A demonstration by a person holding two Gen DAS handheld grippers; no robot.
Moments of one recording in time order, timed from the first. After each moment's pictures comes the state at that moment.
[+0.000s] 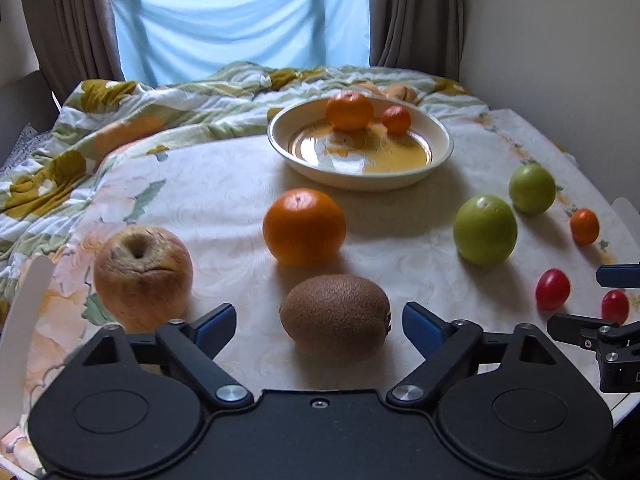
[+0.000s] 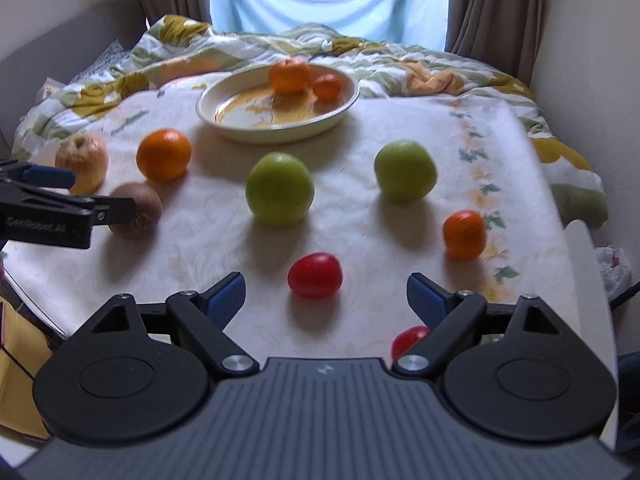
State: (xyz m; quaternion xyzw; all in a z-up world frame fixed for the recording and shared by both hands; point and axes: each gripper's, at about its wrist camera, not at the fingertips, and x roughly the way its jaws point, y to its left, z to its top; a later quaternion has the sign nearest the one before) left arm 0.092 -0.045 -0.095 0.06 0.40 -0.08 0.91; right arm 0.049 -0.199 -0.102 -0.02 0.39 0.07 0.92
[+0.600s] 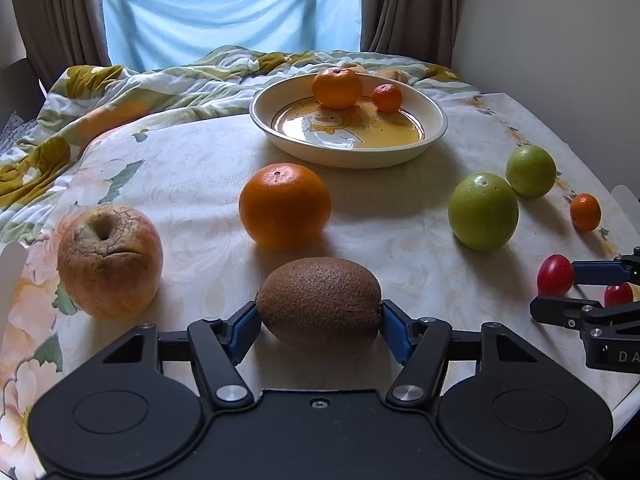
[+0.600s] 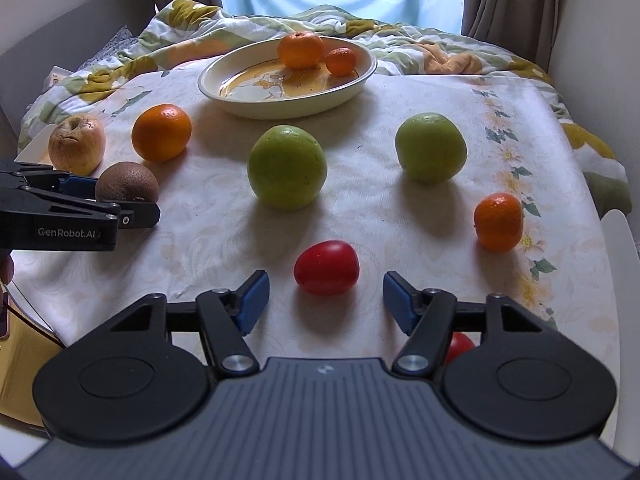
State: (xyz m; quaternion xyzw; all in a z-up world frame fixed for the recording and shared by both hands) left arm 0.098 -0.049 -0.108 0.05 0.41 -0.09 0.90; right arm 0.065 -0.198 -0.120 -0.02 0.40 0.09 0.91
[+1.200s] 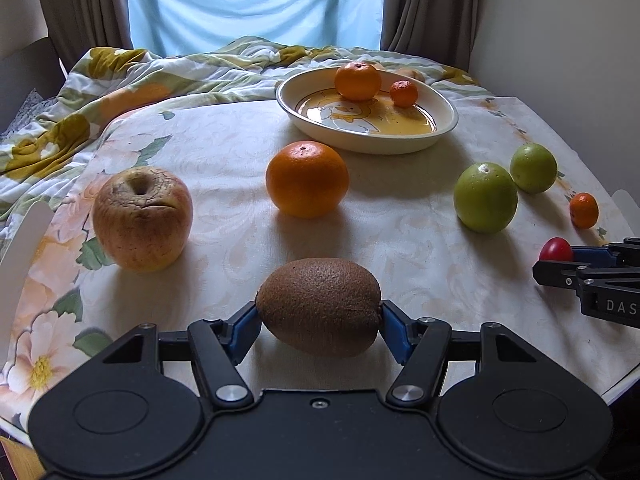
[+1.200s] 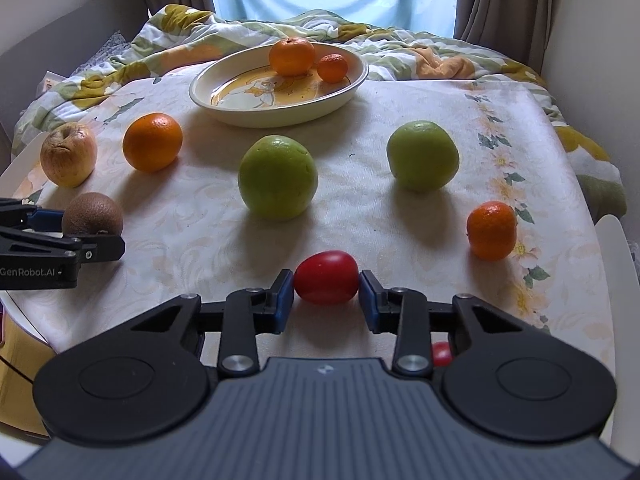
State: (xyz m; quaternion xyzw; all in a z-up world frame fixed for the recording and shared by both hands) left arm 0.072 -0.040 -0.102 0.03 0.42 -0.07 0.90; right arm 0.068 -0.200 -0.117 -0.01 0.40 0.08 0.91
